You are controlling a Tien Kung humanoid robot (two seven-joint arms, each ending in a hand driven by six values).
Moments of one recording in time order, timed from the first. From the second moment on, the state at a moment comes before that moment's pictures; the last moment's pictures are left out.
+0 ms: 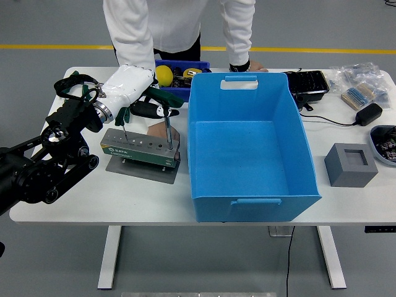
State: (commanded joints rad) left arm -0.78 0.32 -0.67 -1.03 2.00 0.27 0.03; right arm 0.16 -0.20 0.22 0.24 0.17 -0.32 -0.05
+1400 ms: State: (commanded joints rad) left arm -0.79 0.39 -0.72 -1.23 1.97 0.22 0.00; right arm 0.16 -0.20 0.22 0.24 0.17 -0.32 -0.05
